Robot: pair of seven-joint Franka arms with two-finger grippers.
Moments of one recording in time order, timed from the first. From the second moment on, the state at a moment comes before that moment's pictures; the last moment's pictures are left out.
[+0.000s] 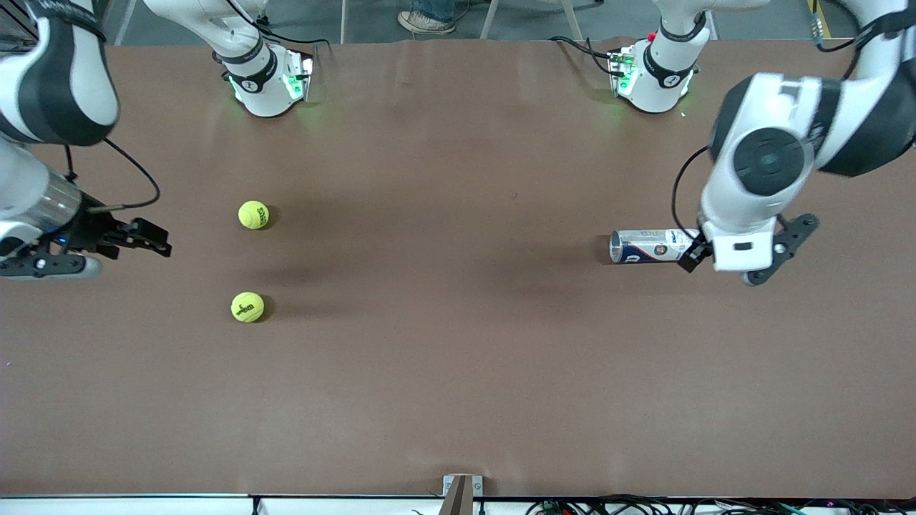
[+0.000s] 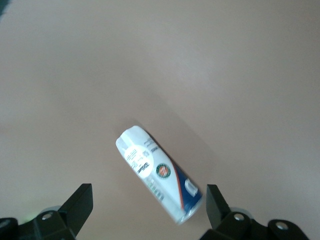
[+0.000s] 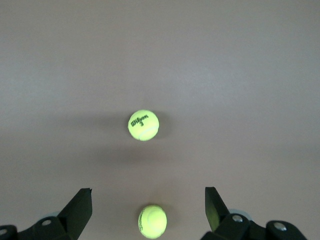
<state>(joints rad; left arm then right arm) -0.13 0.23 -0.21 -1.74 0.38 1.73 -1.30 0.08 0.08 -0.10 -1.88 0.05 1.99 -0.07</state>
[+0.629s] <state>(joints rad) -0.19 0.37 -0.22 -1.95 0.65 1.86 -2.04 0.14 0.28 -0.10 -1.99 0.05 2.31 -0.07</state>
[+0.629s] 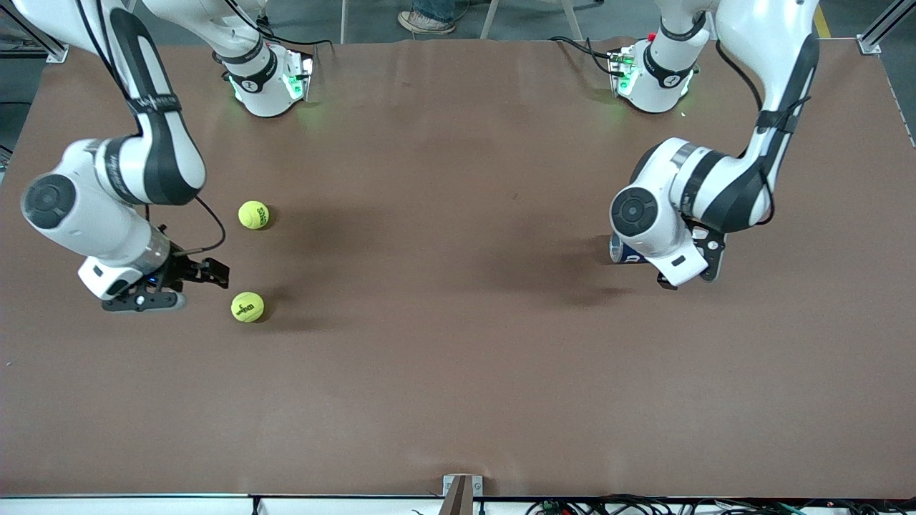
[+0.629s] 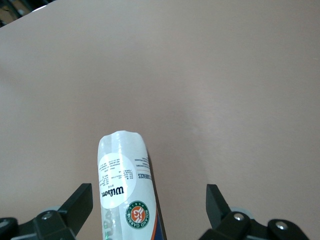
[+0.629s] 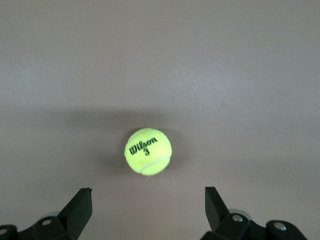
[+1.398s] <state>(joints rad) -0.22 0.43 -0.22 -2.08 0.76 1.92 -2.48 0.15 0.47 -0.10 -1.99 0.05 2.48 -0.07</state>
